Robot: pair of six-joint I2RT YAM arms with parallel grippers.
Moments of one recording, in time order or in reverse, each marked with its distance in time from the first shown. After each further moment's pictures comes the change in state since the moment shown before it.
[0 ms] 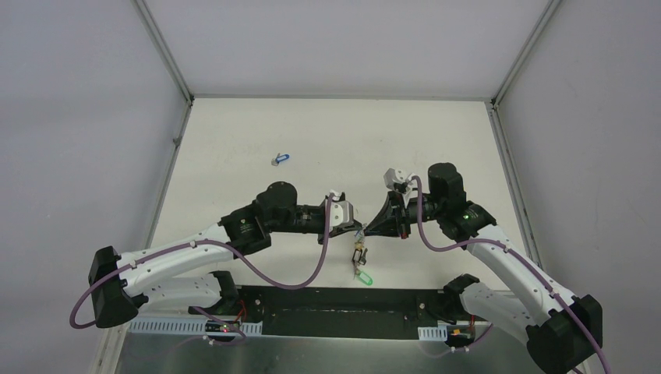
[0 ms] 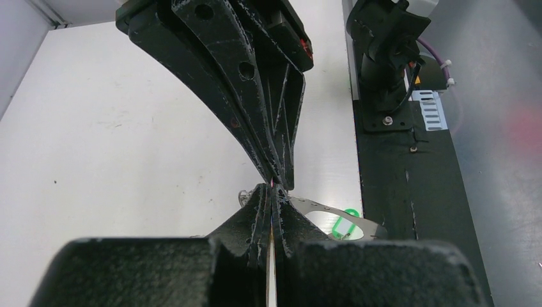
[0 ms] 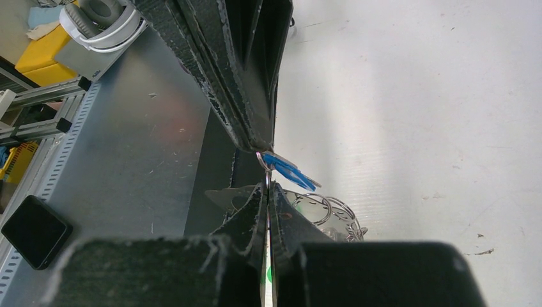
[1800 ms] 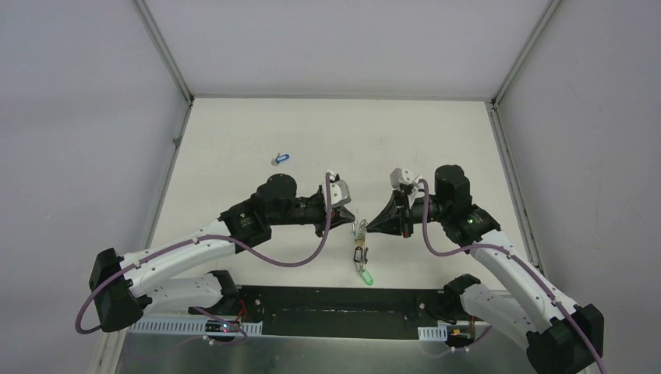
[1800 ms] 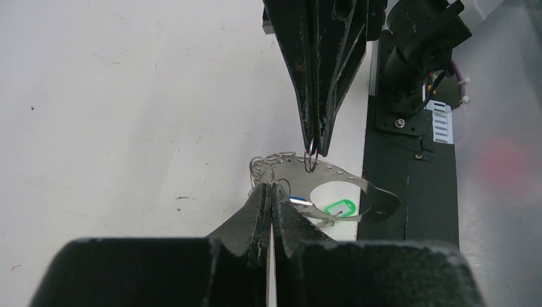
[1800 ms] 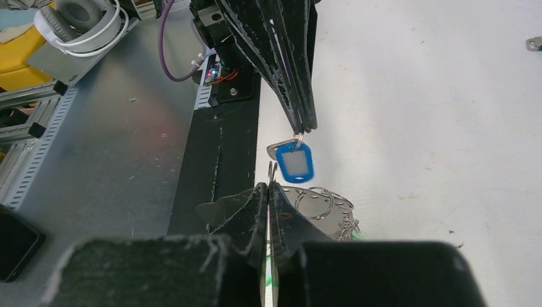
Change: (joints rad) left arm 0.092 0.020 -0.003 -0.048 -0.031 -0.162; right arm -0.031 -0.056 -0.032 0.056 0.021 0.006
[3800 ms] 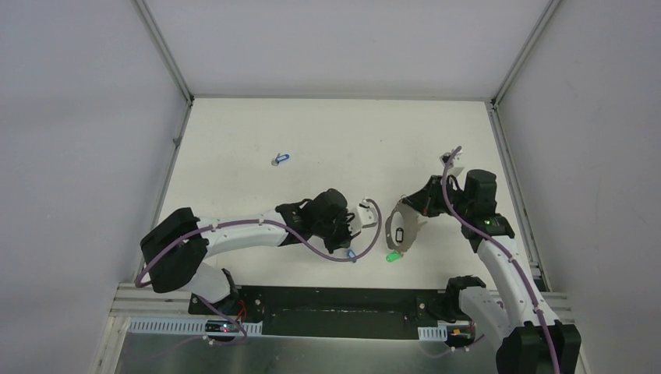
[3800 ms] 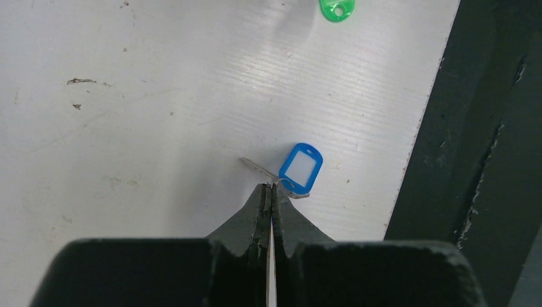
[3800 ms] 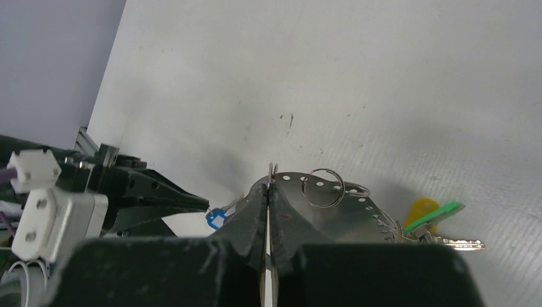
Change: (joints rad) left arm -0.069 0.431 0.016 -0.143 -0.138 0.073; right arm -0.398 -0.035 -0.098 -0.085 0.483 0.469
